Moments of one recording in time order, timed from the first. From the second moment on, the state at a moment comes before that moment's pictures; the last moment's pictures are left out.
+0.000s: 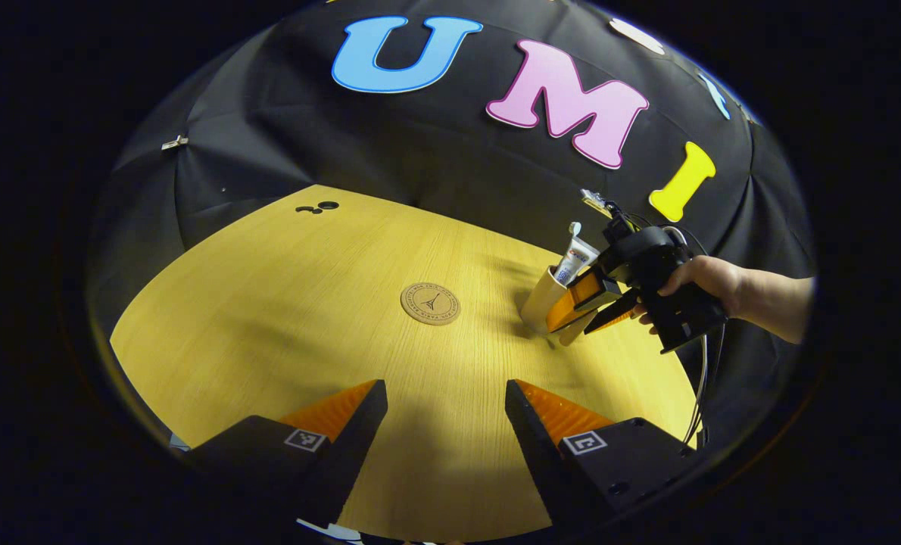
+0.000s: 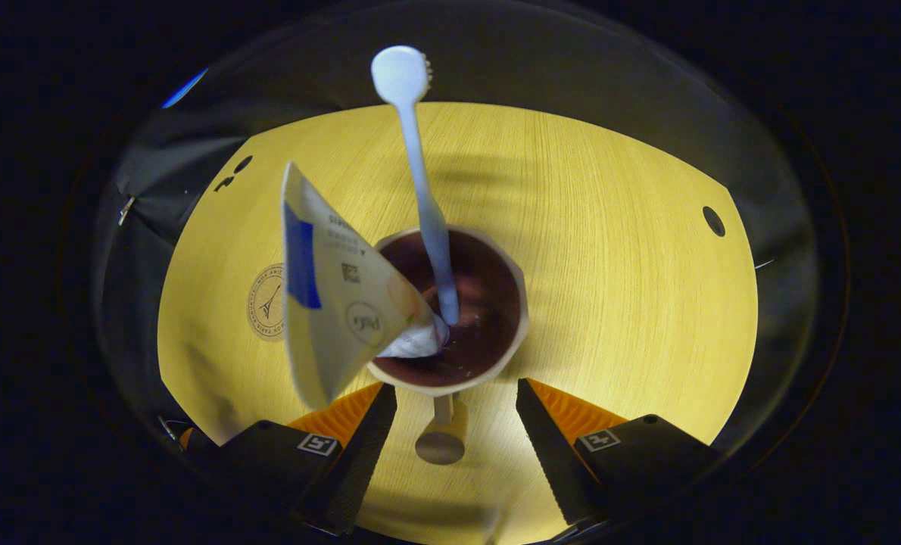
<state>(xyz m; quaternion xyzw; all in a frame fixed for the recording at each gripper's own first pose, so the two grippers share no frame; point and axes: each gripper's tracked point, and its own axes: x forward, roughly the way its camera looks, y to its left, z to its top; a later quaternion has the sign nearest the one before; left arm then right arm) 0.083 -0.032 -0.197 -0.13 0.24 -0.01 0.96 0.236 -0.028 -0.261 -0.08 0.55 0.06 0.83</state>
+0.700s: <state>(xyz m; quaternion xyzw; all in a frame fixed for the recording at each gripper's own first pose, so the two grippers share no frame) 0.093 -0.047 -0.192 -0.13 0.26 -0.05 0.95 0.238 -0.026 -0.269 -0.11 0.57 0.06 0.81</state>
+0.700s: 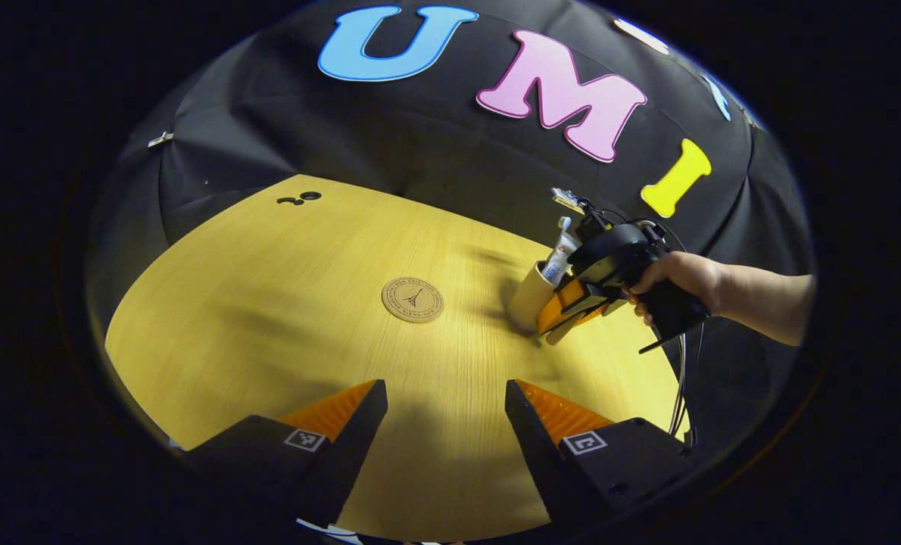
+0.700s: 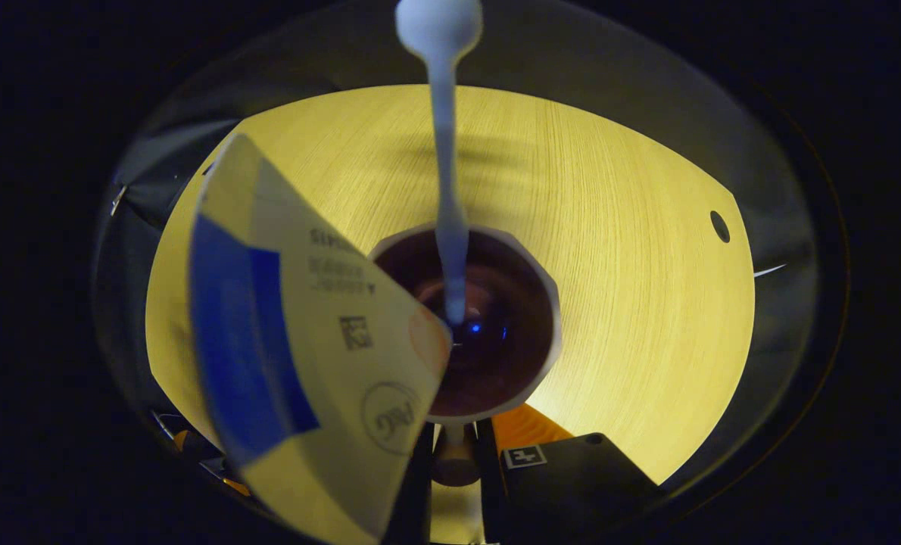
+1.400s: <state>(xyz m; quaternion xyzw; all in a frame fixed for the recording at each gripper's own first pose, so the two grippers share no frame) 0.078 -0.023 -0.184 -0.13 0.26 -0.06 0.96 0.240 0.056 -0.245 -0.14 0.55 0.10 0.82</state>
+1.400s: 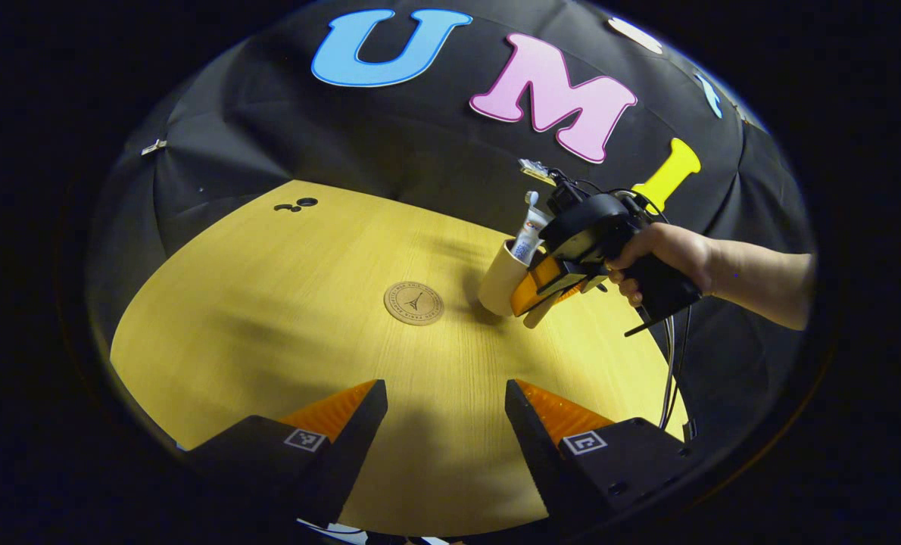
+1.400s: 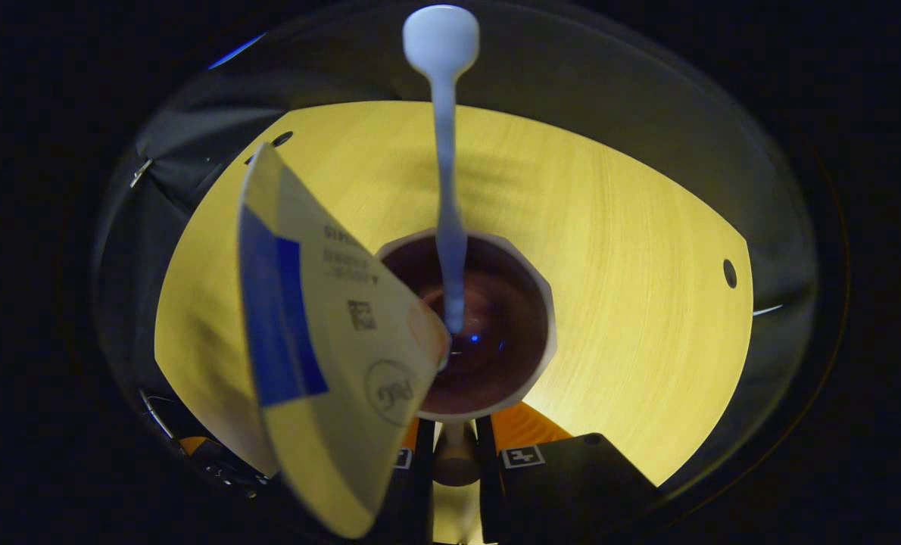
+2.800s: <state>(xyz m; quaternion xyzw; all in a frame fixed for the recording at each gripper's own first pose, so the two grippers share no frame) 0.056 0.026 -0.187 -0.16 0.26 -0.01 0.95 0.212 0.172 -0.263 -0.13 0.56 0.18 0.80</state>
